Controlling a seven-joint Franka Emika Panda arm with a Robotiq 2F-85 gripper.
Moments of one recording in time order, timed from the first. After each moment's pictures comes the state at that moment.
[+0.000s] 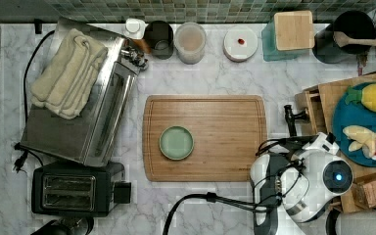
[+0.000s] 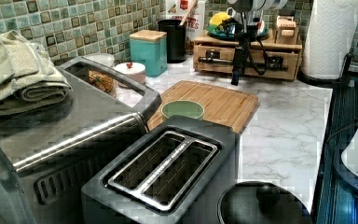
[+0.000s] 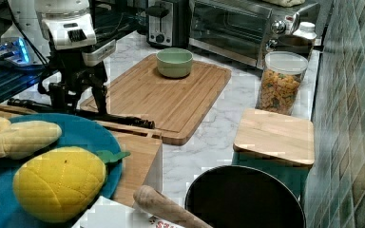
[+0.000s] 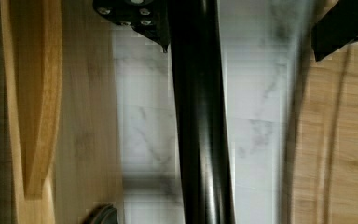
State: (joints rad) arm -0.35 0.20 -0.21 -2.44 0.17 1.11 -1.58
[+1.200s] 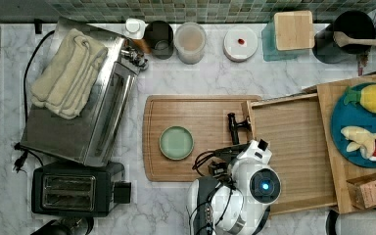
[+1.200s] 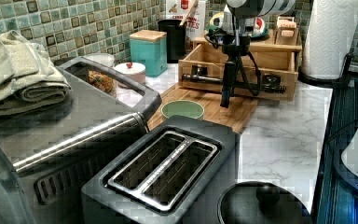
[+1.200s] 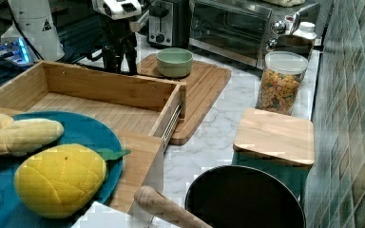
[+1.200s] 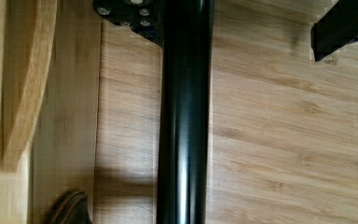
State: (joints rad) arm -0.19 -0.03 -0.06 -2.73 0.22 1.12 -1.41
